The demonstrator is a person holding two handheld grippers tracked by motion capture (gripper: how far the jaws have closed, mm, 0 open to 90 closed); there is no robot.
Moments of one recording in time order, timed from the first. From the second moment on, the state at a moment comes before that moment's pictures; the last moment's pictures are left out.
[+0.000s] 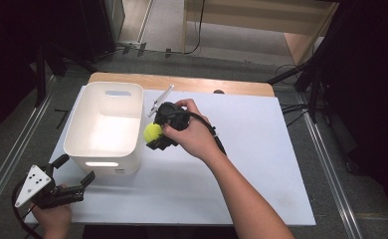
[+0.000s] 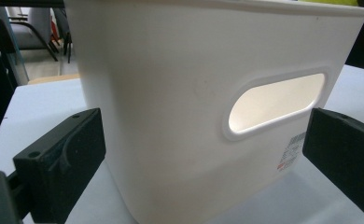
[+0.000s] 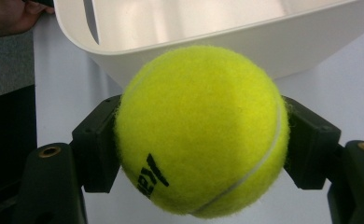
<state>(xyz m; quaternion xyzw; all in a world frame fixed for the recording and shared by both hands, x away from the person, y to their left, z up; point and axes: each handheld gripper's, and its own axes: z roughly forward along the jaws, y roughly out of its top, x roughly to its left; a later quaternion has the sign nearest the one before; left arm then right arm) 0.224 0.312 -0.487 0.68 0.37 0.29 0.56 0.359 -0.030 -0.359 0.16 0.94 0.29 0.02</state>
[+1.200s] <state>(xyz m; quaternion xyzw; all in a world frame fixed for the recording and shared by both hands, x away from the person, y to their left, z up) 0.226 0.310 -0.487 0.69 0.37 0.29 0.55 0.362 0.013 -0.332 0.12 0.94 0.31 0.02</state>
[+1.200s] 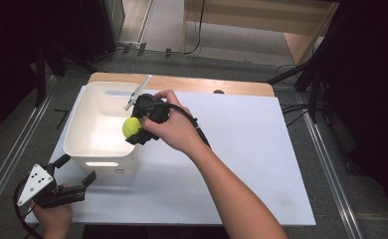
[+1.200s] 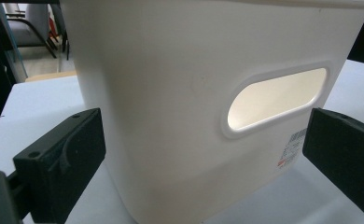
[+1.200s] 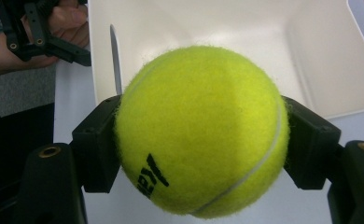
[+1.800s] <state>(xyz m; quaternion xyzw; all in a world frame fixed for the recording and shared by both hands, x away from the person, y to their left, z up) 0.226 0.310 -0.487 0.69 0.37 0.29 0.55 0.365 0.035 -0.339 0.11 0.95 0.31 0.01</state>
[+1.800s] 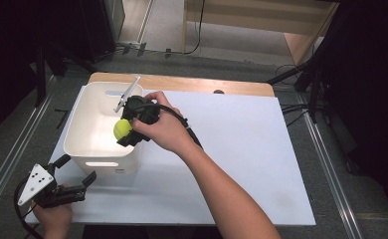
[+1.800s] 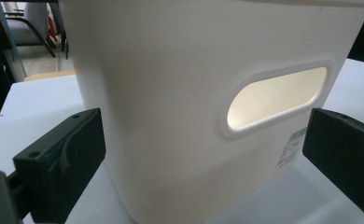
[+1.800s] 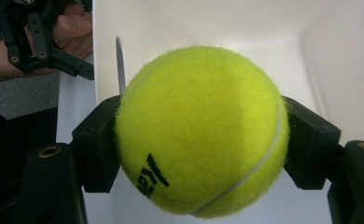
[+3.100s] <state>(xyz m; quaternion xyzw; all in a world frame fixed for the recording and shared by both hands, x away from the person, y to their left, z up) 0.226 0.310 -0.487 0.69 0.37 0.29 0.55 0.370 0.060 -0.369 0.10 0.96 0.26 0.00</state>
